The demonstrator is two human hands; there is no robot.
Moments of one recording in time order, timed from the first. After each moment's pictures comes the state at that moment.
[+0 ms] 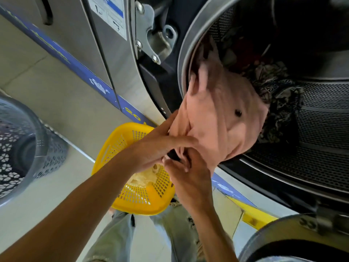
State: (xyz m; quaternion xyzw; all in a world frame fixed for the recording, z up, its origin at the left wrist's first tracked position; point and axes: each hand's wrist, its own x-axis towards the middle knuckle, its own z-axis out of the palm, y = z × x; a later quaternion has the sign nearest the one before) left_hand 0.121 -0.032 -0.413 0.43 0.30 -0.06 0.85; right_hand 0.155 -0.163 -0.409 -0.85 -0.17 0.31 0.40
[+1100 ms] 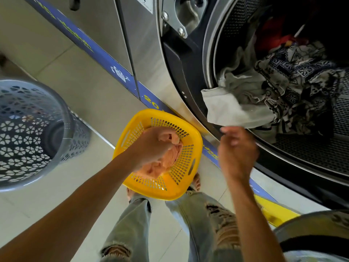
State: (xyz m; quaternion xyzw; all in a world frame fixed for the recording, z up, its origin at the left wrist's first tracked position) left_hand 0.062 -0.038 -0.442 0.57 0.45 -0.10 0.68; right_hand 0.212 -0.176 -0.451 -0.92 -0.14 0.10 0.36
